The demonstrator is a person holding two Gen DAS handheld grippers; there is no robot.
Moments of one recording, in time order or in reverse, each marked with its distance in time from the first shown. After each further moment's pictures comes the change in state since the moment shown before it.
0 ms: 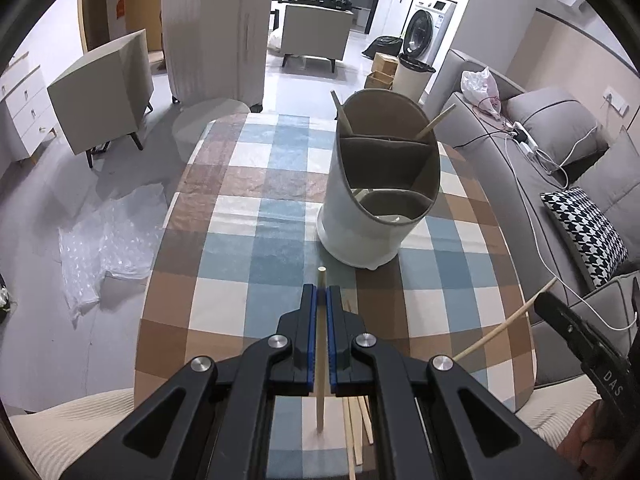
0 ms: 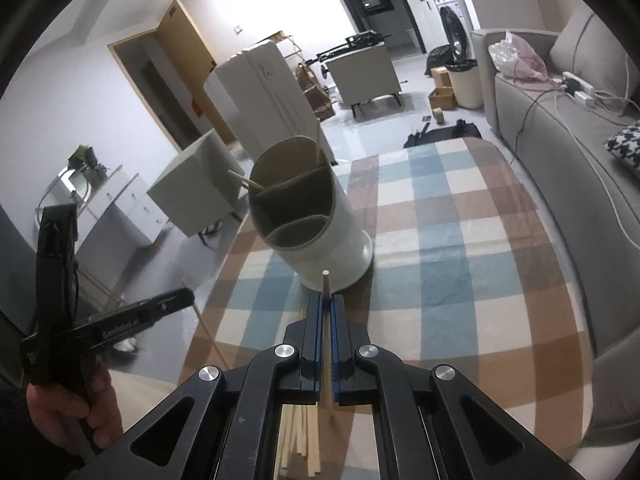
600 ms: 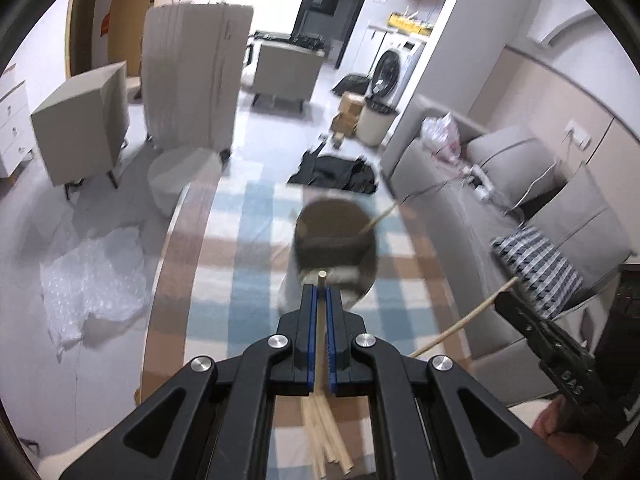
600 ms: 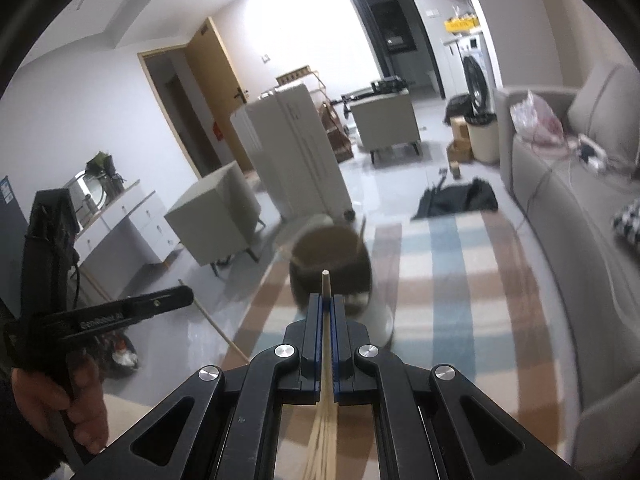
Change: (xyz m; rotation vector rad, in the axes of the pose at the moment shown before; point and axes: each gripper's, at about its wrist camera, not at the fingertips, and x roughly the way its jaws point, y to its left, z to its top) left arm -0.062 -0.004 0.071 -0.005 -0.139 -0.164; right arm -0.035 0.040 0.069 -0.103 -0.137 0.021
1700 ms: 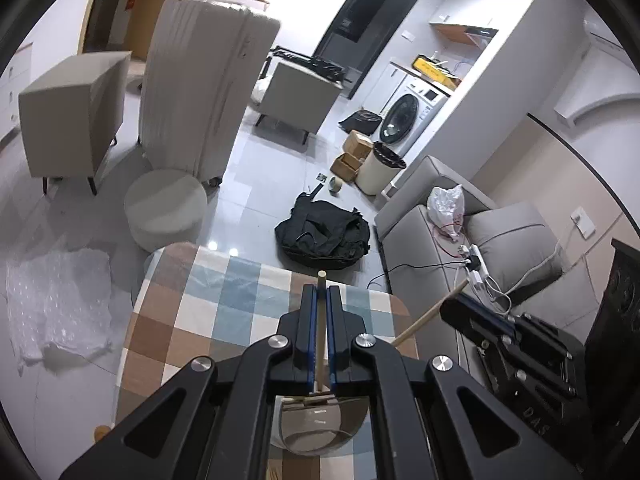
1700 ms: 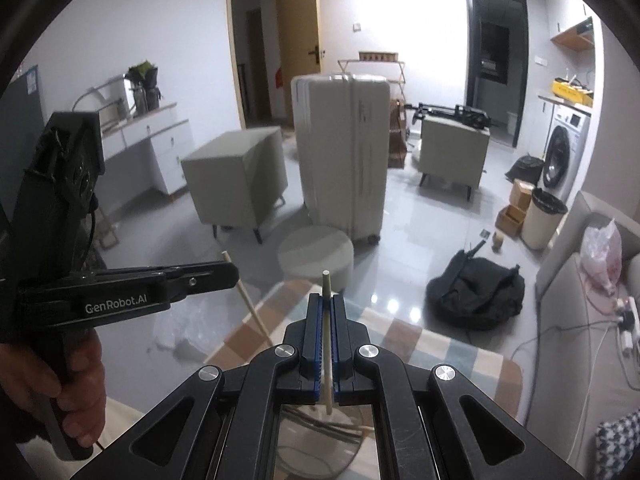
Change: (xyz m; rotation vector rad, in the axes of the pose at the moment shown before) left arm 0.064 0.041 0.103 -0.195 -0.064 -0.057; right arm 0.138 0.054 0.136 -0.413 0.131 0.051
